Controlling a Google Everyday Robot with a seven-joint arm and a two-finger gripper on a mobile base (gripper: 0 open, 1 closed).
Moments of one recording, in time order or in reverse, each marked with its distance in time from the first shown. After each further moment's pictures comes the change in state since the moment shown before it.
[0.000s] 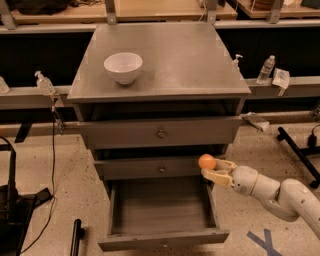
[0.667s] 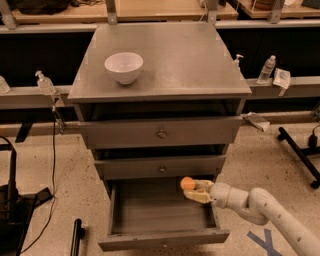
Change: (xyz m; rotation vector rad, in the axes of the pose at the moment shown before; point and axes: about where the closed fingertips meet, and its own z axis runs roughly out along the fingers) arm 0.156 -0.008 0.060 -0.093 0.155 0.060
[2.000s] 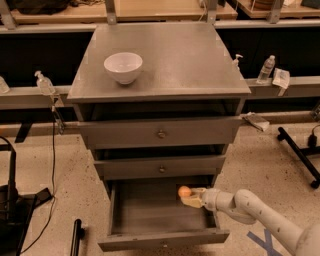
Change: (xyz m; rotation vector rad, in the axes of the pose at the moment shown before) arm 0.105 -0.056 0.032 0.148 0.257 0.008
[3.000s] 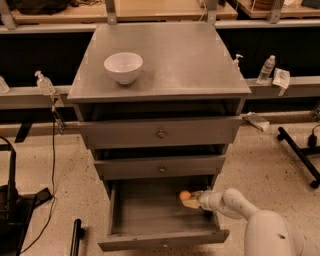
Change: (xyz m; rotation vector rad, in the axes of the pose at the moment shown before) arm 0.104 -0.084 0.061 0.106 0.184 0.008
